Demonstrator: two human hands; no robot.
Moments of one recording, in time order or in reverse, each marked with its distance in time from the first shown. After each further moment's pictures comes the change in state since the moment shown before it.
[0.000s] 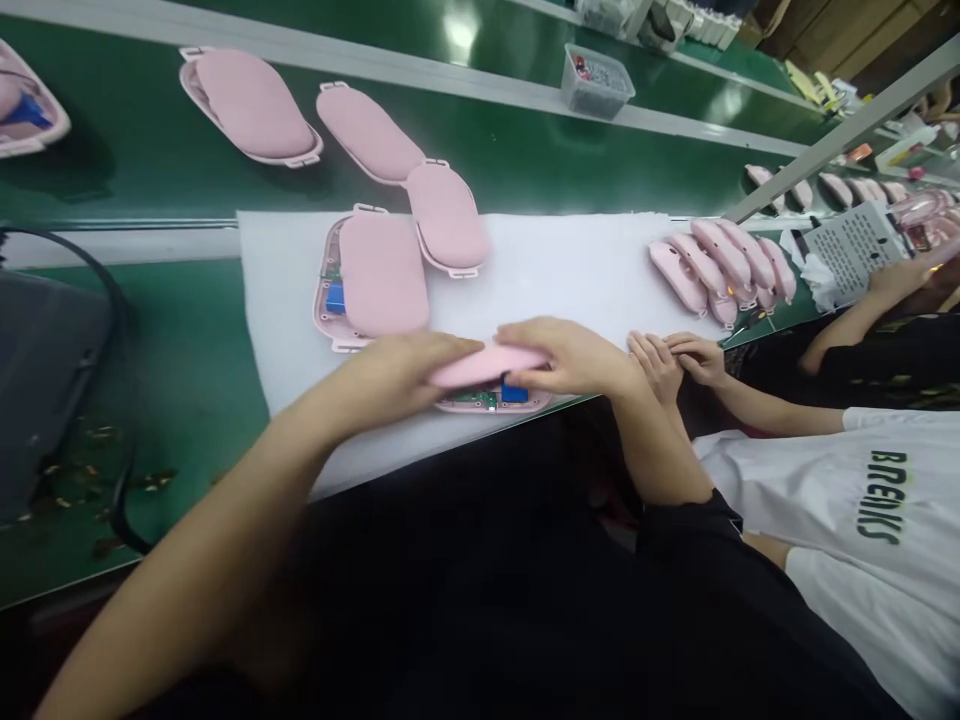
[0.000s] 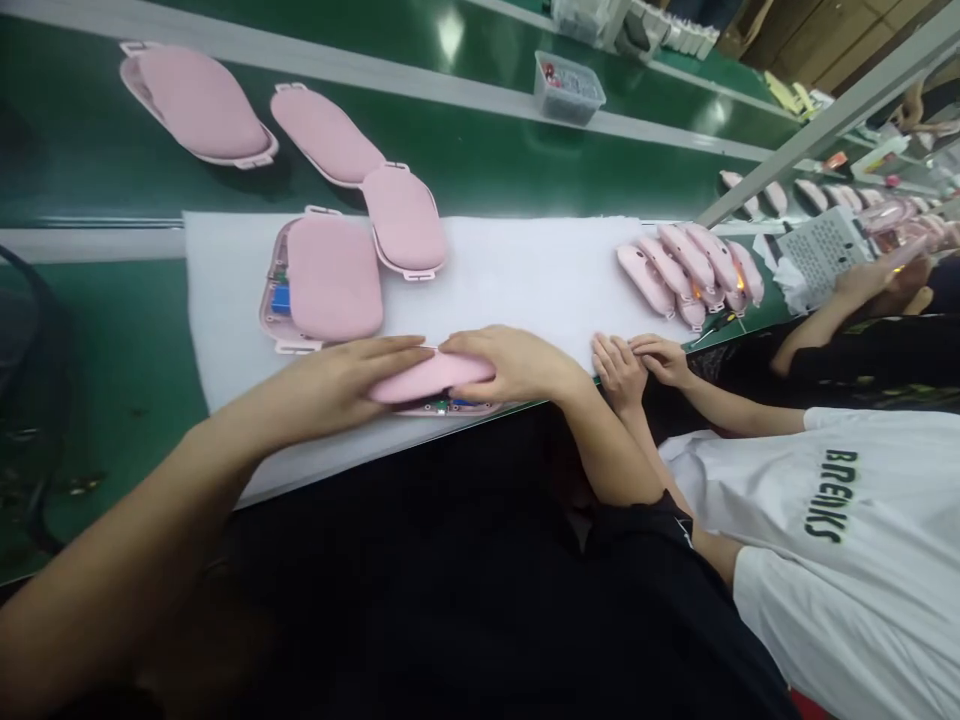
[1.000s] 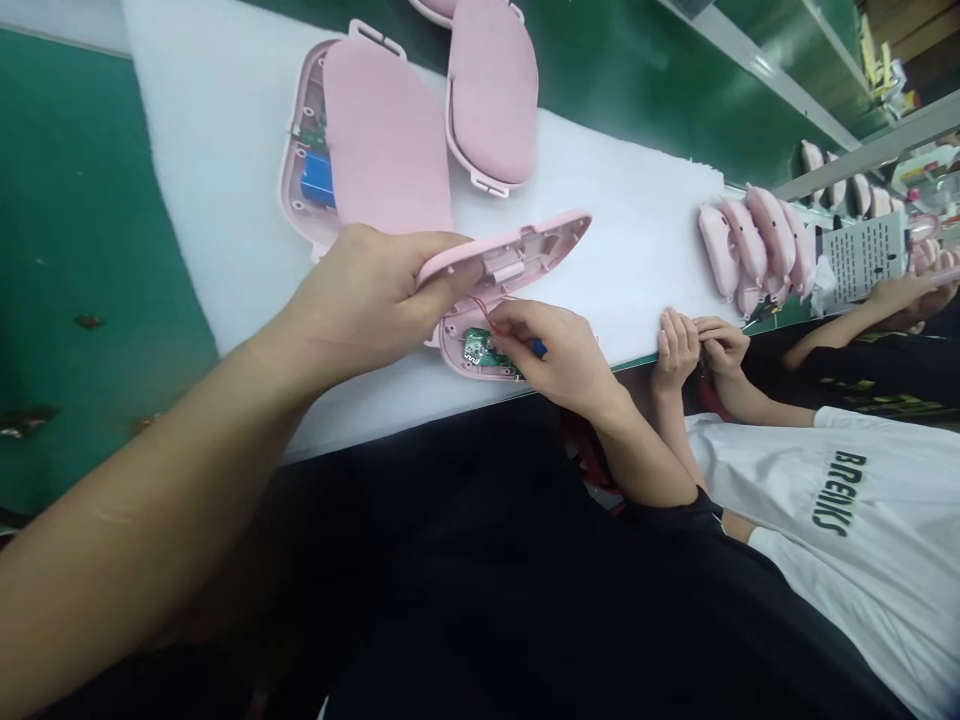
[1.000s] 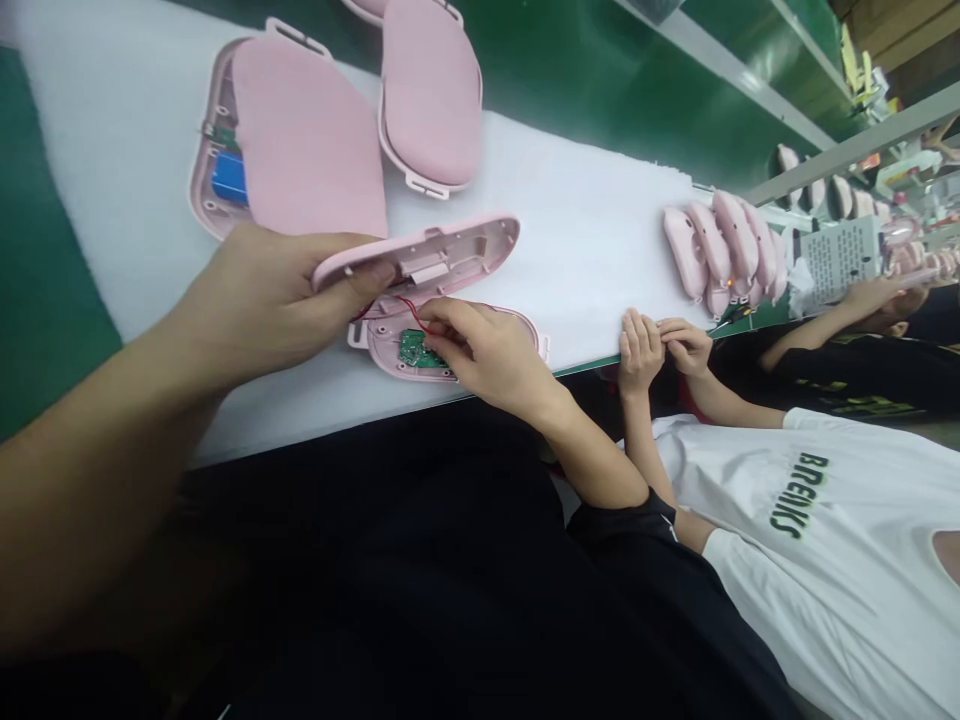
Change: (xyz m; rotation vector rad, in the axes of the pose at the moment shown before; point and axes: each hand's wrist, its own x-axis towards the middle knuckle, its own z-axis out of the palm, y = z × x) left_hand 0.004 0.000 -0.012 -0.282 0.345 -0.060; right_hand 0.019 -0.052 0.057 0.245 0.191 0.220
